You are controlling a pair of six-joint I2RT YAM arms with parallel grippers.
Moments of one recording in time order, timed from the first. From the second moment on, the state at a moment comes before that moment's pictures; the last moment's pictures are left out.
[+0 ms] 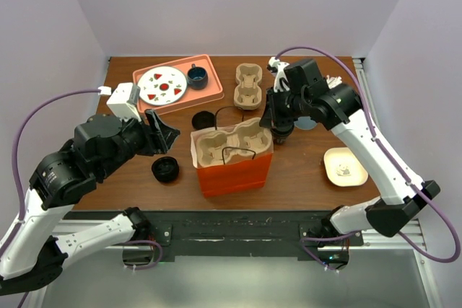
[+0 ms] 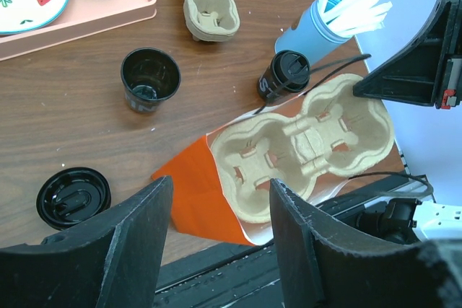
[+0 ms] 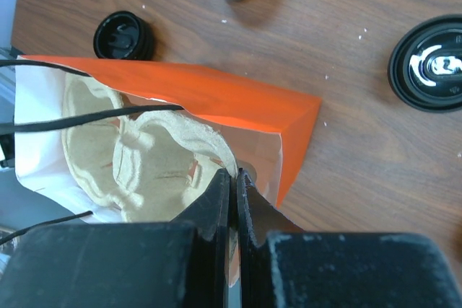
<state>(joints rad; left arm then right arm) -0.81 0.83 1.44 -1.02 -0.30 -0.60 0.61 1.39 1.69 -1.11 -0.15 0.38</state>
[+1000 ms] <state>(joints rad) -0.81 0.84 1.38 -1.03 -0.28 -0.62 0.62 1.38 1.79 -1.16 -0.04 0.35</state>
